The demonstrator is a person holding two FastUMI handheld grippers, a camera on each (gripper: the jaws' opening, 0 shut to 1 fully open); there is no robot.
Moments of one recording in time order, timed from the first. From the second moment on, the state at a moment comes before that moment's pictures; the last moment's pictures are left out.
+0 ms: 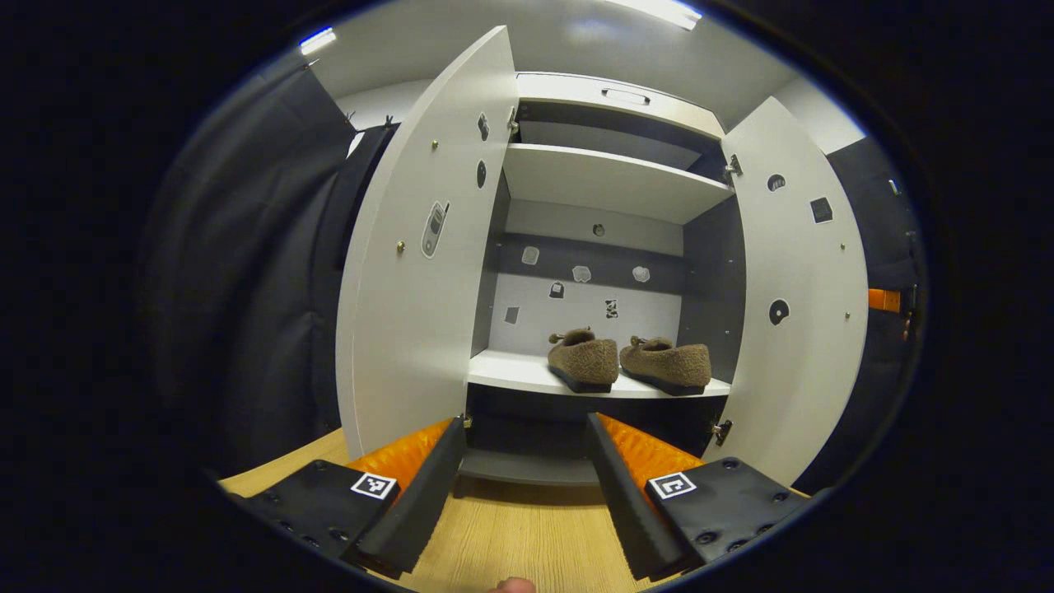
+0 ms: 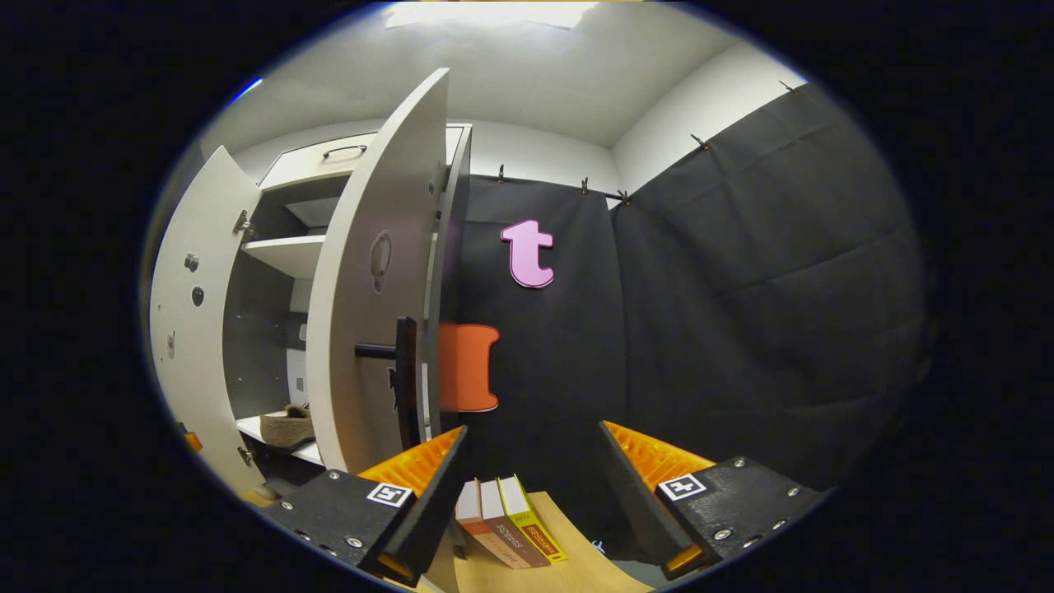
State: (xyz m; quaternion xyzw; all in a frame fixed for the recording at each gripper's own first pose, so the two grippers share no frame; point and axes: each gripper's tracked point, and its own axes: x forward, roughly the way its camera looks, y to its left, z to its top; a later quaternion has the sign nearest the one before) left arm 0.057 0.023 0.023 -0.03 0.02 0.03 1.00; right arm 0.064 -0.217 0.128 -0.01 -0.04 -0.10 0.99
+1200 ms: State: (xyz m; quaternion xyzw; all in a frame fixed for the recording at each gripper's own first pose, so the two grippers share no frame) left arm 0.067 0.002 0.014 -0.05 0.03 -0.02 1.00; right arm 0.075 -0.115 0.126 -0.01 -0.03 0.01 1.00
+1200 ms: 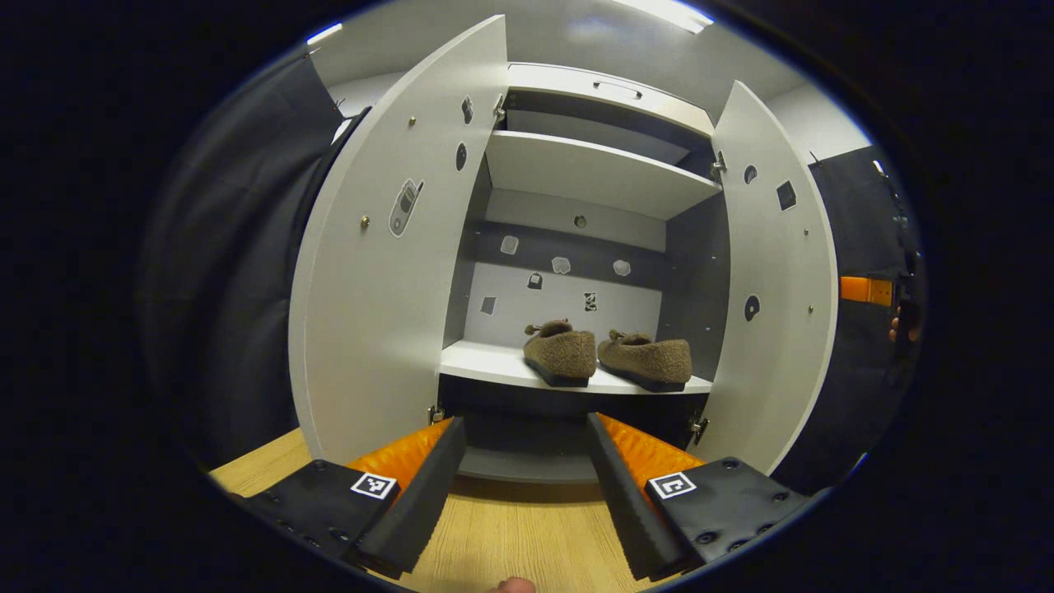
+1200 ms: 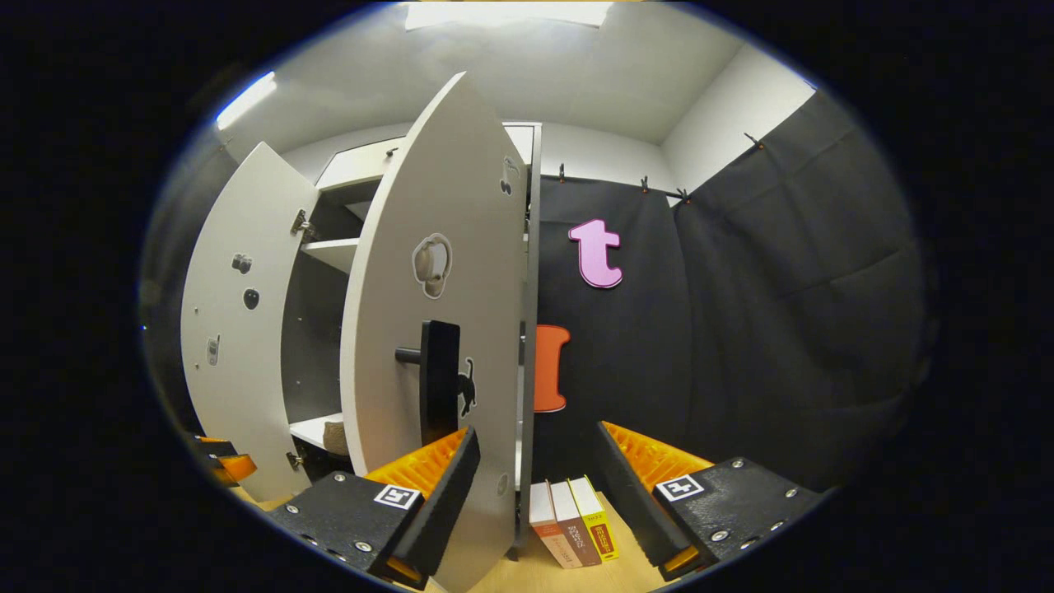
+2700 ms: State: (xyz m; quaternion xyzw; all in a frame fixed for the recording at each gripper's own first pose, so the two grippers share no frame) left arm 0.044 0.000 0.028 -0.03 0.02 -0.01 1.00; right arm 0.154 0.033 0.095 0.00 0.00 0.14 0.99
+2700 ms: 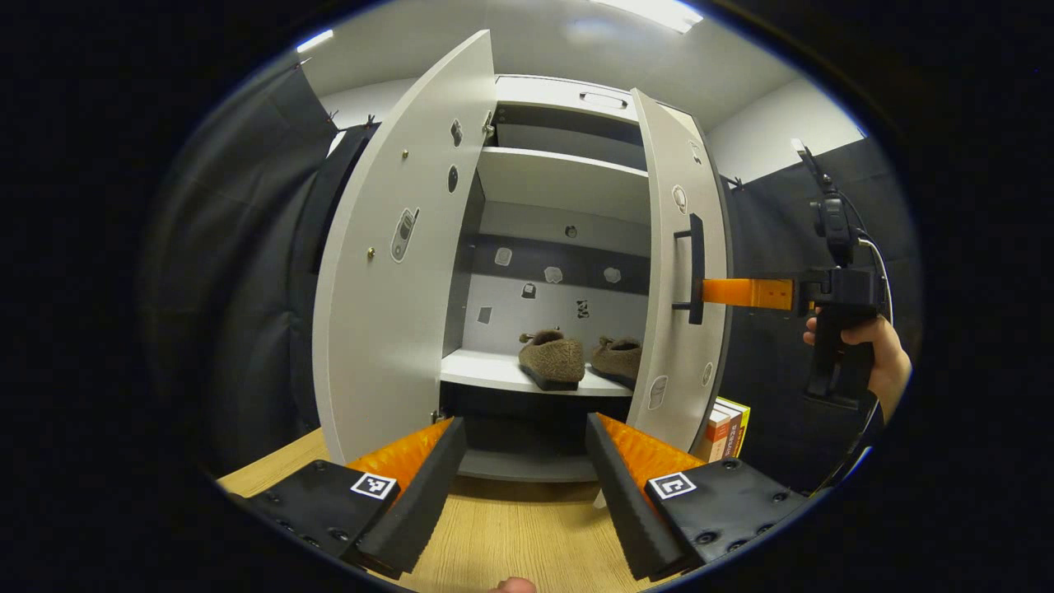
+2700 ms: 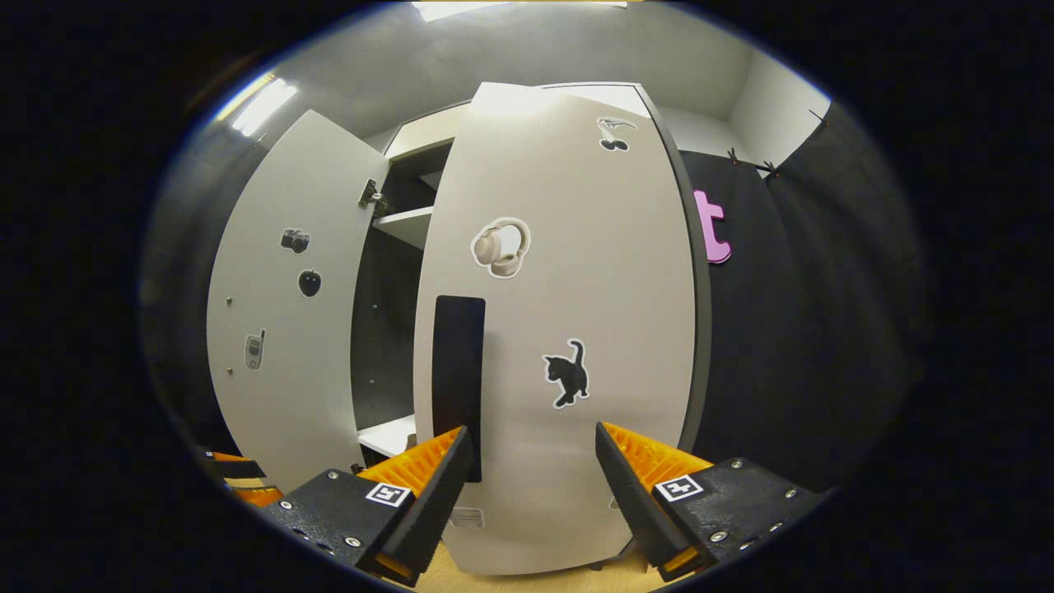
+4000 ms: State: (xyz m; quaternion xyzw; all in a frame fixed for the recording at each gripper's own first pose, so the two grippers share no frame) left arm 0.028 0.045 0.042 -0.07 0.01 0.03 1.00; right arm 0.185 0.052 0.074 0.00 0.03 0.10 0.99
